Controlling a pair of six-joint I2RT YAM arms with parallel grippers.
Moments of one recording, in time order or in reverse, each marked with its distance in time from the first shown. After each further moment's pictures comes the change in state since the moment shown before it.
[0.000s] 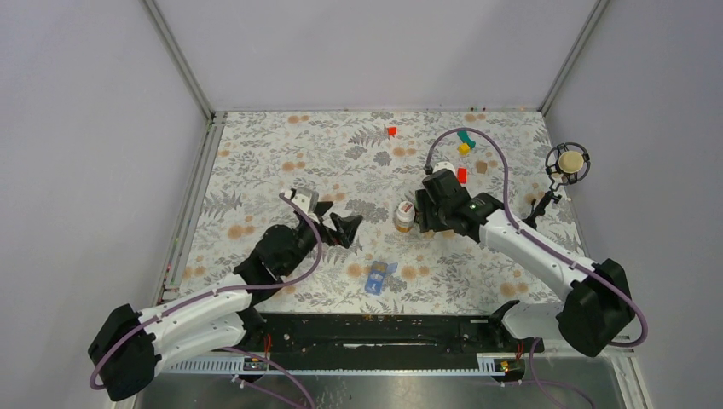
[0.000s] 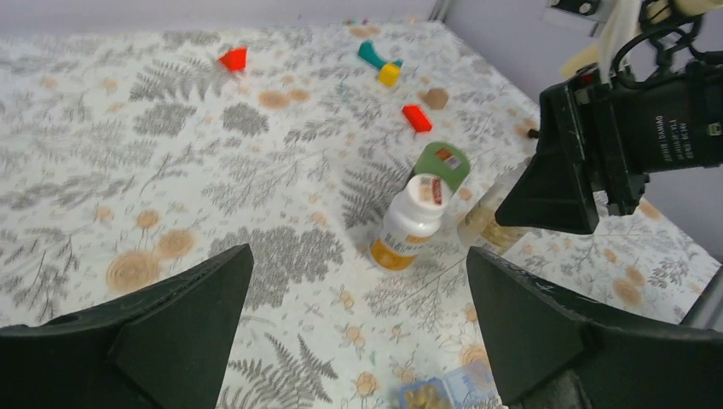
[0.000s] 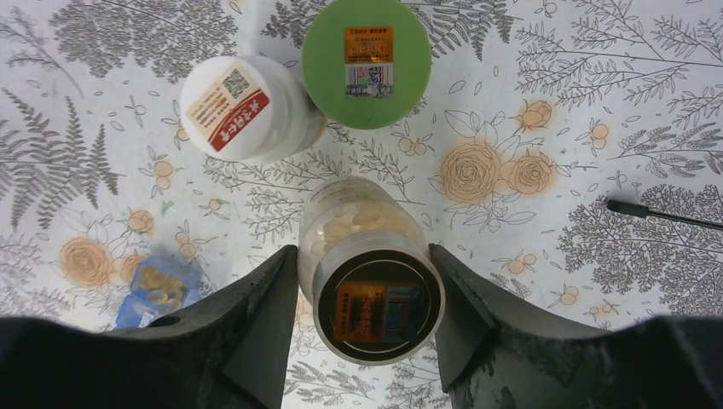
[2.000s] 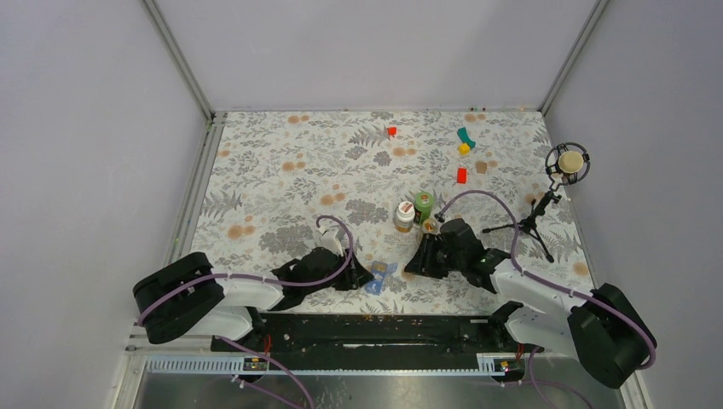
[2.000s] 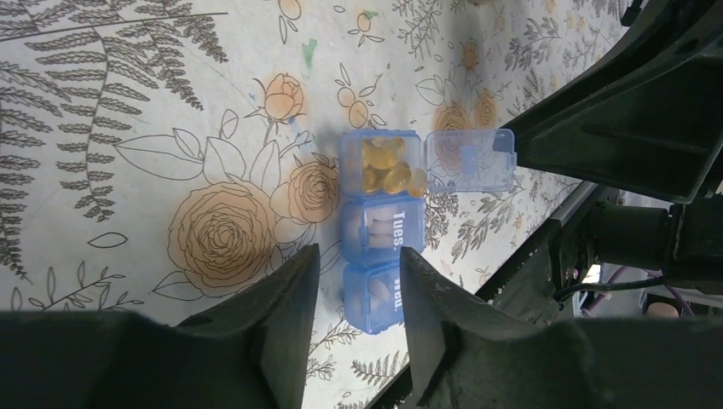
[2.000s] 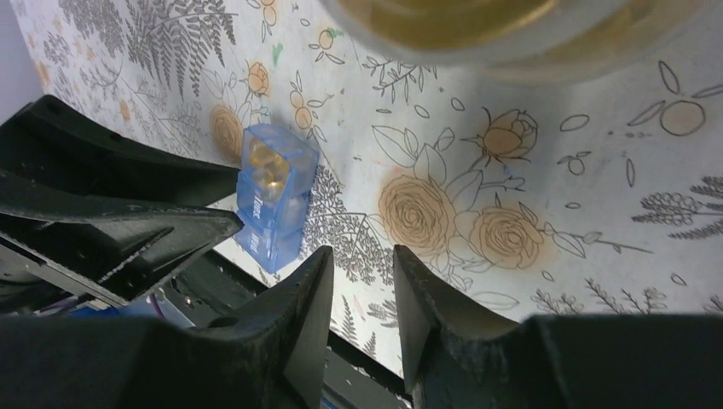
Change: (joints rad) left arm -0.161 0.443 -0.130 0.008 0.169 -0.669; right arm 0.002 -0.207 -0.607 0.532 -0.504 0.455
